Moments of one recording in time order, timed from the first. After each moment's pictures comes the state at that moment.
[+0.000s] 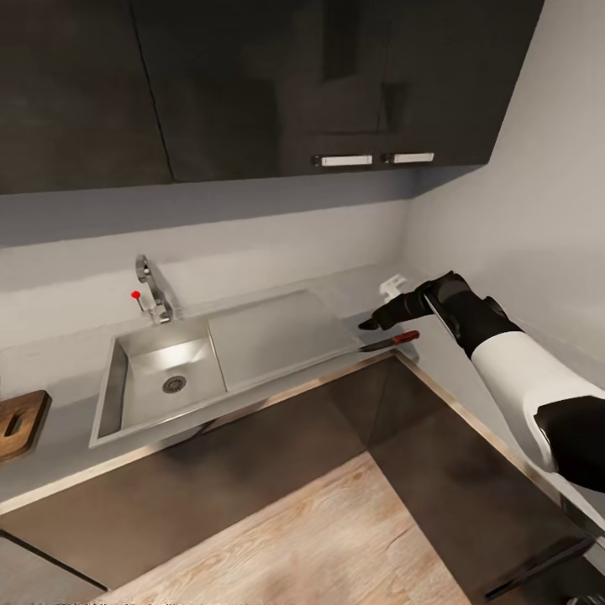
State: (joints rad) left arm 0.13 0.09 -0.40 -0.49 0.45 -0.68 0.04; right arm -1.36 -0.15 0.35 -0.56 0.23 0.62 0.81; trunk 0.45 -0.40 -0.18
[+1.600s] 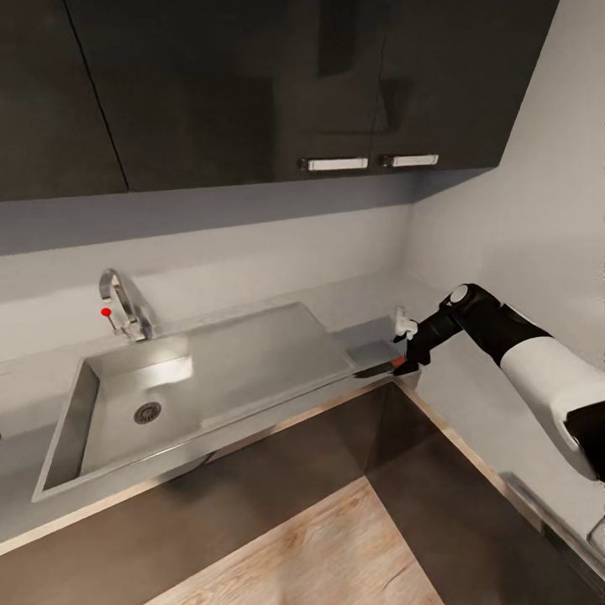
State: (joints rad) left arm 0.13 0.06 -0.40 -0.30 0.37 -0.68 0.04; right arm -1.36 -0.27 0.52 -0.51 0.50 0.18 1.30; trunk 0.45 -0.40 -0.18
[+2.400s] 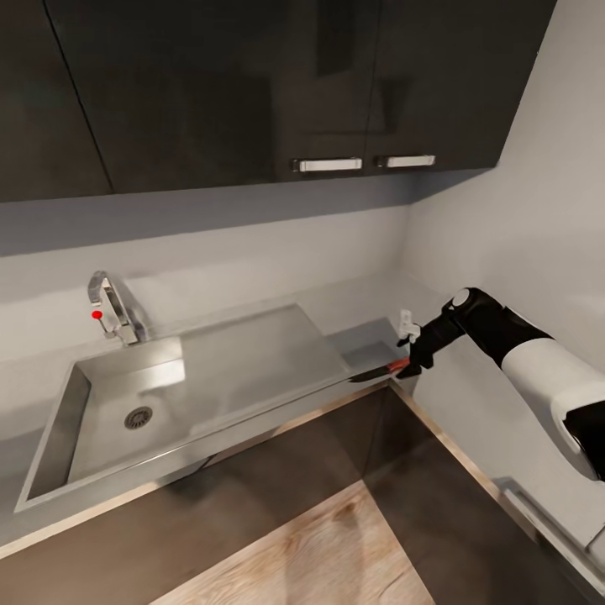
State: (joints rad) left arm 0.13 0.06 -0.40 -0.29 0.37 -0.68 0.04; right arm -1.36 -0.27 0.52 -0.48 0.50 0.18 1.29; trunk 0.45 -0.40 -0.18
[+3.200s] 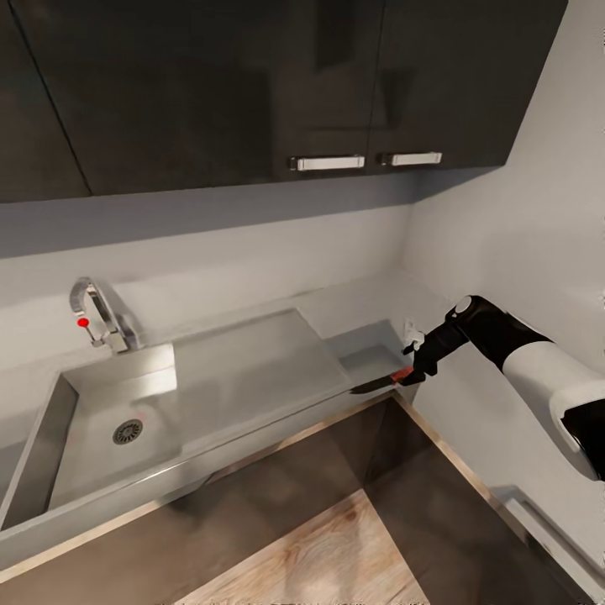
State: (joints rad) left arm 0.13 0.06 -0.40 -0.28 0.37 -0.68 0.04; right arm -1.36 -0.27 0.52 -0.40 0.50 0.18 1.27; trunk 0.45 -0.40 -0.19
